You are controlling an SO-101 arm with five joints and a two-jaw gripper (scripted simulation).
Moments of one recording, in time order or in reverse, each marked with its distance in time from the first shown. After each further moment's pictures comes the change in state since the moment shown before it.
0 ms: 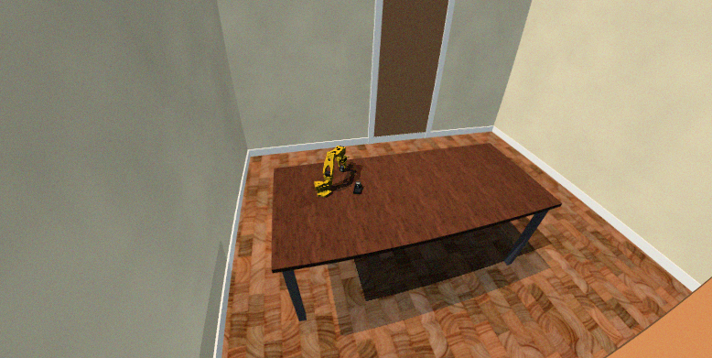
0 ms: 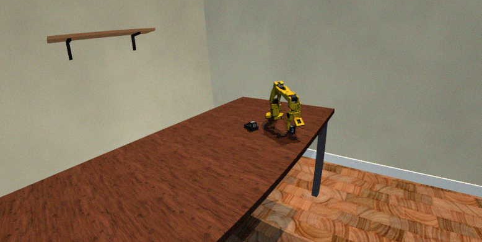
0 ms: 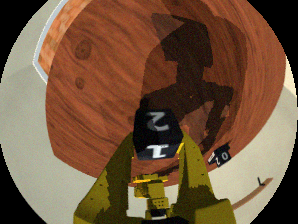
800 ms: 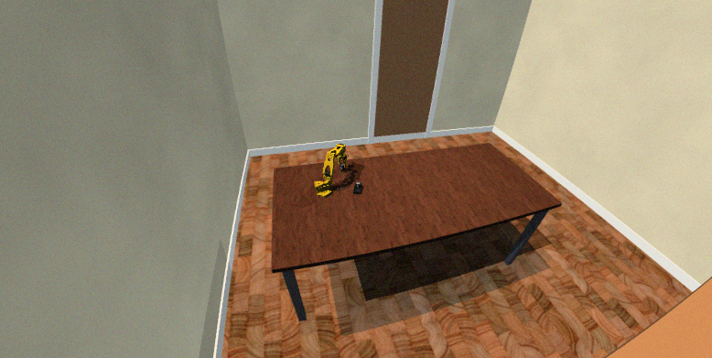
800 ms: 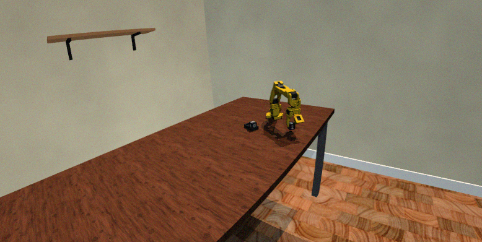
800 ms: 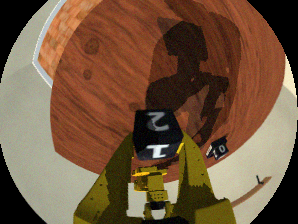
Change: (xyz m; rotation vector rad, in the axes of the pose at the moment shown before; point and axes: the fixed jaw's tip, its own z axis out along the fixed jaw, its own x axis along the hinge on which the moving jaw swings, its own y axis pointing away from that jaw) arm 0.003 0.000 -0.017 0.003 0.025 0.000
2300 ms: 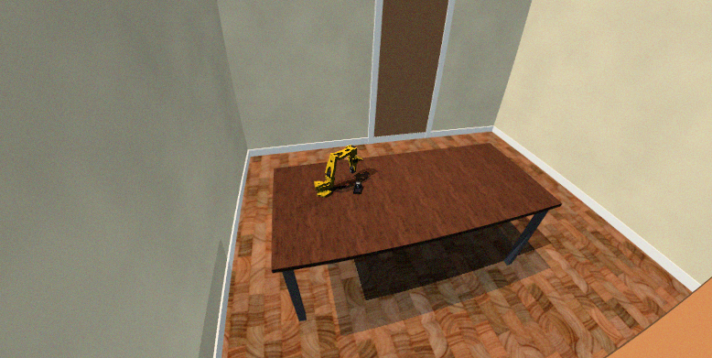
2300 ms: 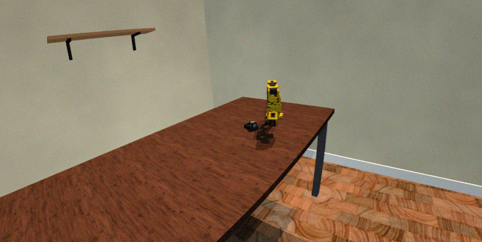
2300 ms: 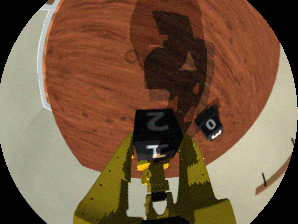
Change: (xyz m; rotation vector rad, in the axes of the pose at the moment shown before) arm 0.020 -0.096 -0.025 -0.014 0.003 0.456
